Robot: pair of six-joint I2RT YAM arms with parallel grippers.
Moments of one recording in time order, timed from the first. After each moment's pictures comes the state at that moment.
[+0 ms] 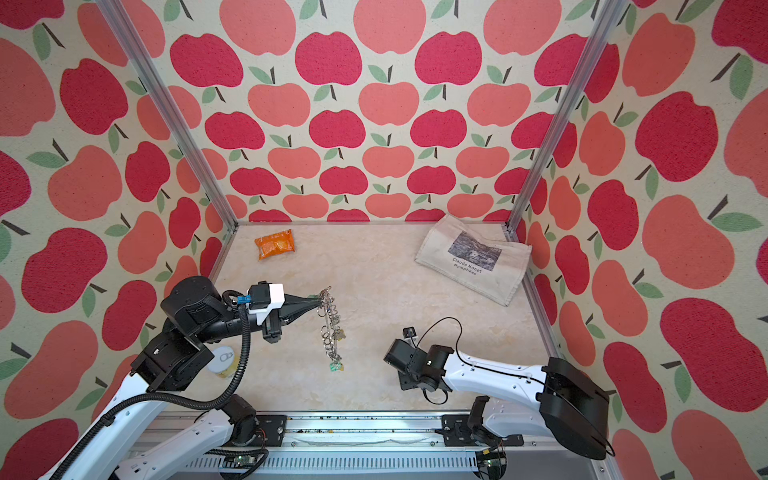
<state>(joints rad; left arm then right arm) -0.59 0.75 1.04 -0.34 0.72 0.36 1.17 1.22 0.56 -0.66 0.21 0.85</state>
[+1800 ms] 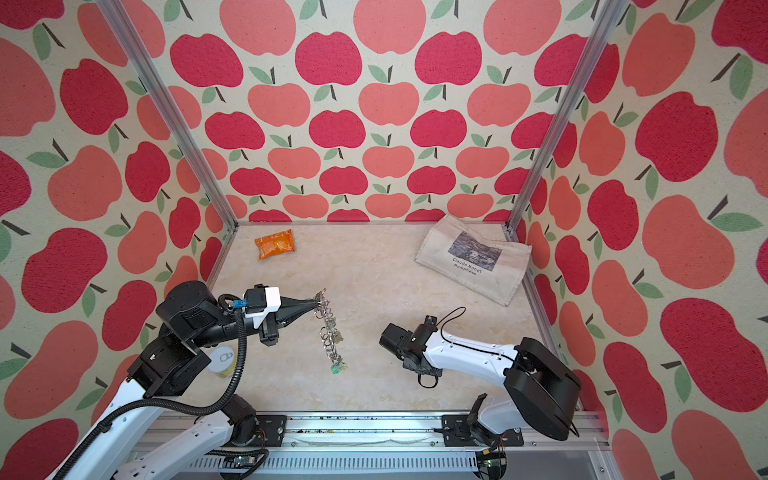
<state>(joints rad) -0.58 0.72 1.02 -0.35 0.71 0.36 1.04 1.42 0.75 -0.91 0.36 1.22</state>
